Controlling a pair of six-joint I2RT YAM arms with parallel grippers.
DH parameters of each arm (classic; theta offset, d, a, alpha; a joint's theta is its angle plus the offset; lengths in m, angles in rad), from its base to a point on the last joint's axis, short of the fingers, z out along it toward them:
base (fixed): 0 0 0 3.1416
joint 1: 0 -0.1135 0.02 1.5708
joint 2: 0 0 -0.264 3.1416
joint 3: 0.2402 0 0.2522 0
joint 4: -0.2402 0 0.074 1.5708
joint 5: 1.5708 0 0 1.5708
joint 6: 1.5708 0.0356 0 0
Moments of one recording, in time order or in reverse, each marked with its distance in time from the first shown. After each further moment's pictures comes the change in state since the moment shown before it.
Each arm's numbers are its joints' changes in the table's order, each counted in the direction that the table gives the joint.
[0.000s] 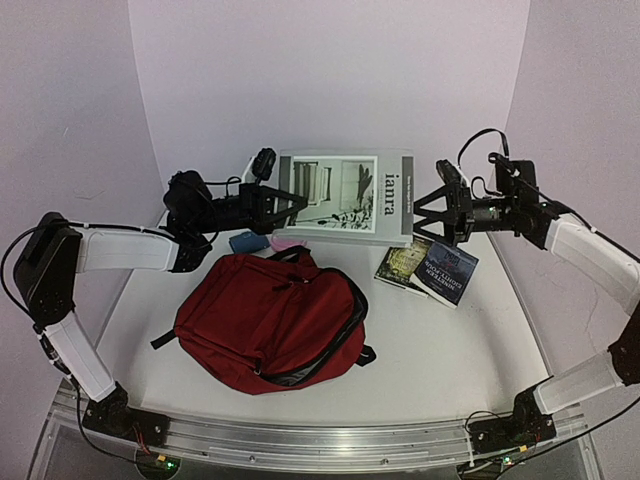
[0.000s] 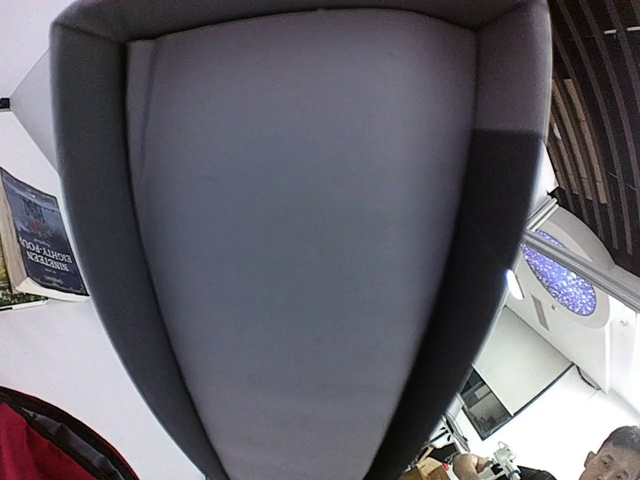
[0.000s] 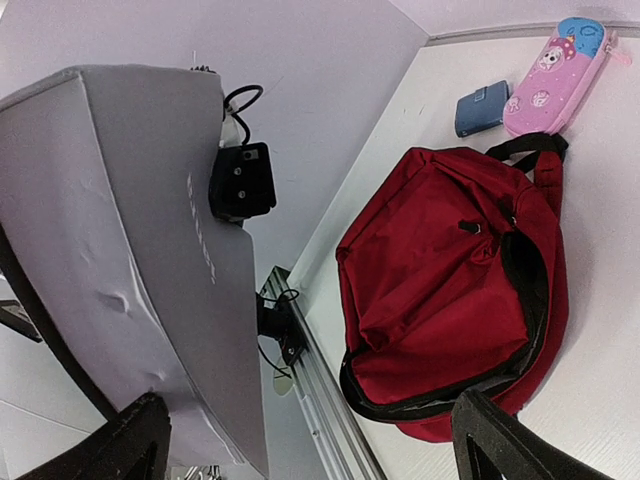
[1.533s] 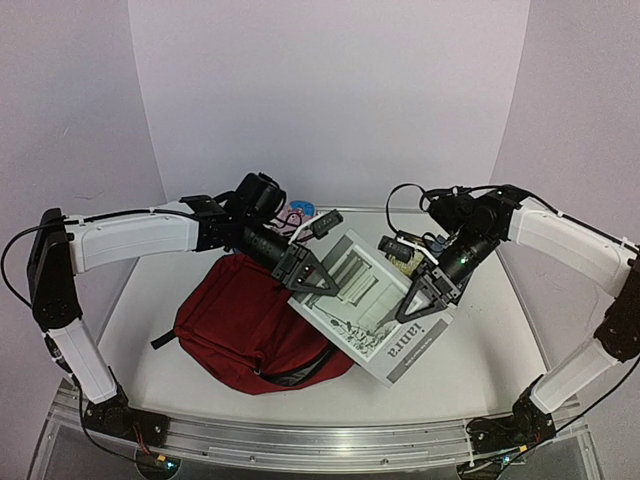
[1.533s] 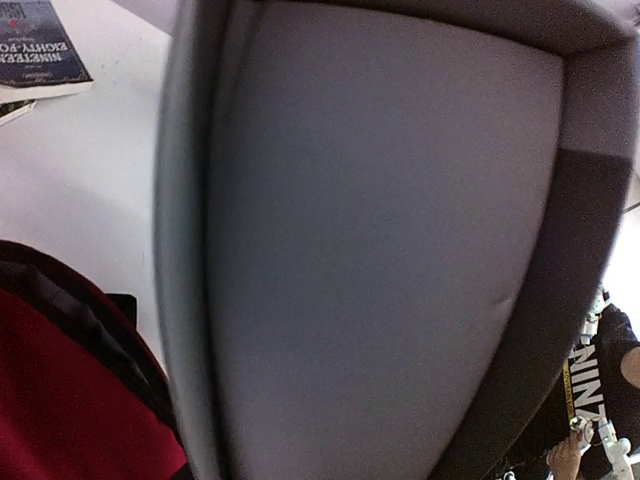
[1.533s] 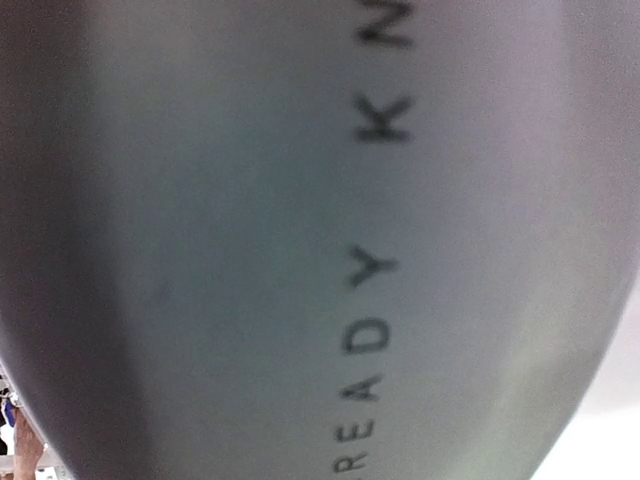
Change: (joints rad) left arm 0.227 0.049 0.368 -1.430 0.033 1.039; right arm -0.319 0.166 0.192 -0.908 0.190 -0.997
